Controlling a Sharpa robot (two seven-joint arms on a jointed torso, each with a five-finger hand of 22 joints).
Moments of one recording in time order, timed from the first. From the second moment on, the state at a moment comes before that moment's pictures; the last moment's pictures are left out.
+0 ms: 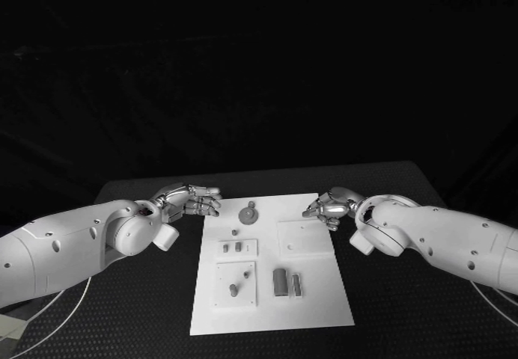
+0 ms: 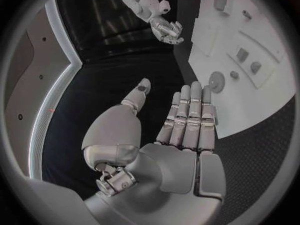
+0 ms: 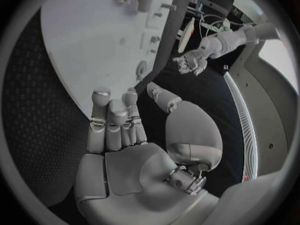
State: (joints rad) left arm 1.18 -0.81 -0.14 1.22 -0.15 0.02 0.18; left_hand 0.90 -0.05 0.34 -0.29 0.05 0.79 0.19 0.29 0.50 1.03 0.14 0.07 0.56 1.01 0.10 0.23 1.00 0.01 0.82 0.03 0.07 0.74; right arm 1.15 -0.73 -0.09 1.28 -0.79 -0.21 -0.14; right_hand 0.90 -0.16 0.68 -0.14 0.05 0.96 0.10 0.19 0.70 1.13 0.00 0.84 1.11 1.24 -0.10 1.28 0.92 0.25 1.19 -0.04 0.86 1.30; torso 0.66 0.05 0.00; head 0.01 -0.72
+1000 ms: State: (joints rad) left arm 1.20 -0.69 -0.13 1.03 -0.13 -0.09 0.25; left_hand 0.53 -0.04 0.24 -0.16 0.03 0.36 0.07 0.14 0.28 0.40 0.07 0.04 0.16 0.38 0.10 0.04 0.44 0.01 0.35 0.07 0.04 0.39; right arm 1.14 -0.56 0.02 0.94 -0.35 -0.23 0.26; right_hand 0.51 -0.02 0.34 -0.16 0.03 0.45 0.12 0.08 0.37 0.54 0.10 0.09 0.21 0.40 0.11 0.24 0.27 0.07 0.29 0.11 0.16 0.79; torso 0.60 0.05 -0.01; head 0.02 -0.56
